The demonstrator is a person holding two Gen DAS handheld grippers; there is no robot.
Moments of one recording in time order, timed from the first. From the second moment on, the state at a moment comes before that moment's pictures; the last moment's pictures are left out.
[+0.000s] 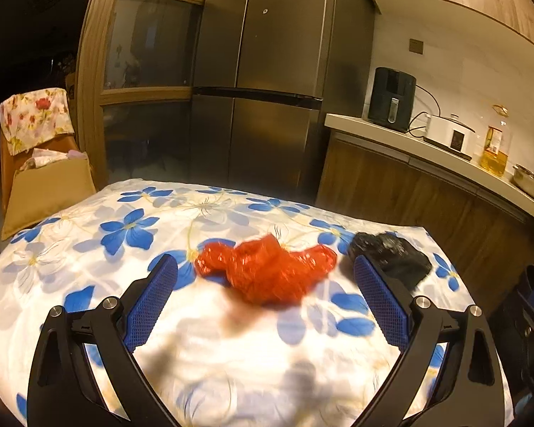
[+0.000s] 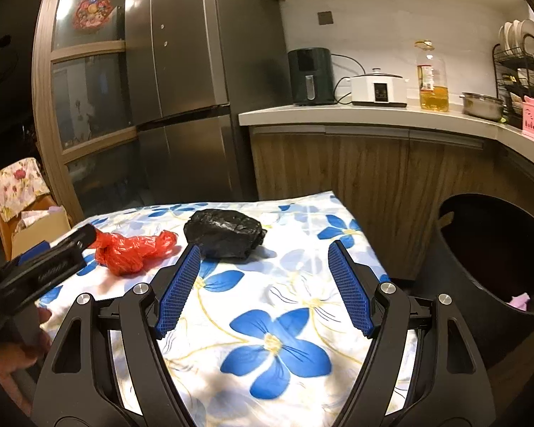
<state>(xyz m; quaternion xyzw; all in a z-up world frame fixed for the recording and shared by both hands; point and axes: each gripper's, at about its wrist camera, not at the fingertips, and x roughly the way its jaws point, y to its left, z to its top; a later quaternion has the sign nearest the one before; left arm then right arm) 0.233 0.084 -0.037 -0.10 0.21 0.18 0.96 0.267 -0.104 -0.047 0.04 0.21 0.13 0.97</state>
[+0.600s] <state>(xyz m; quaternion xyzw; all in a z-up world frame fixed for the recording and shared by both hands) 0.277 0.102 -0.071 -0.11 0.27 0.14 0.95 0.336 -0.050 -0.060 0.01 0.22 0.15 0.96</state>
